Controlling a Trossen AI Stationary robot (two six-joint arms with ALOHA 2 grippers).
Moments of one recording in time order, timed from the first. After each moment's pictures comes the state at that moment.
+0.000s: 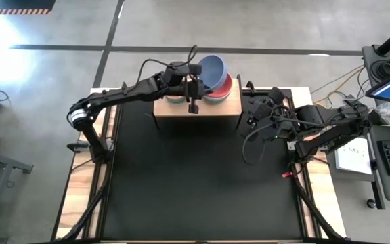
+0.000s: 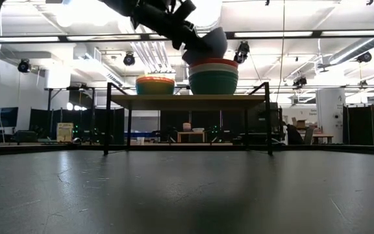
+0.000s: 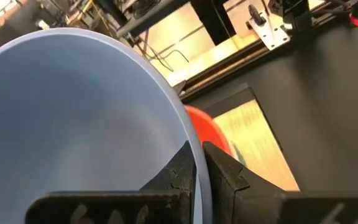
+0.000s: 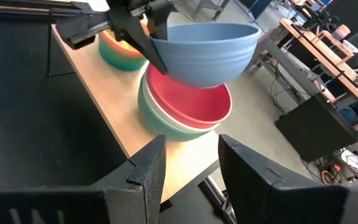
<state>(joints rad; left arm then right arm) 0.43 1.72 1.53 -0.18 0.19 0.74 0.20 1.27 1.53 -1.10 0.92 0.24</state>
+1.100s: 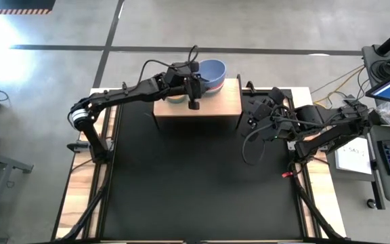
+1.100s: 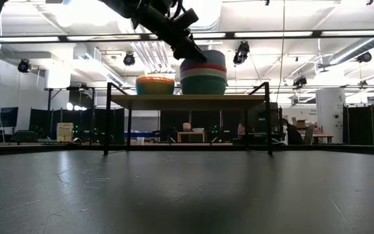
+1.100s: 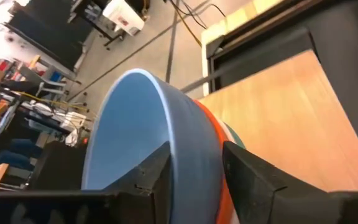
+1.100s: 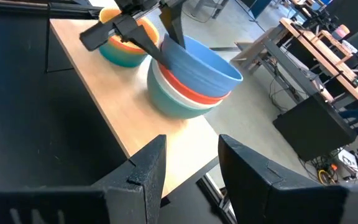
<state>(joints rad) 0.43 1.73 1.53 -0.19 -0.04 0.77 0.20 1.27 1.53 -1.12 0.92 0.24</state>
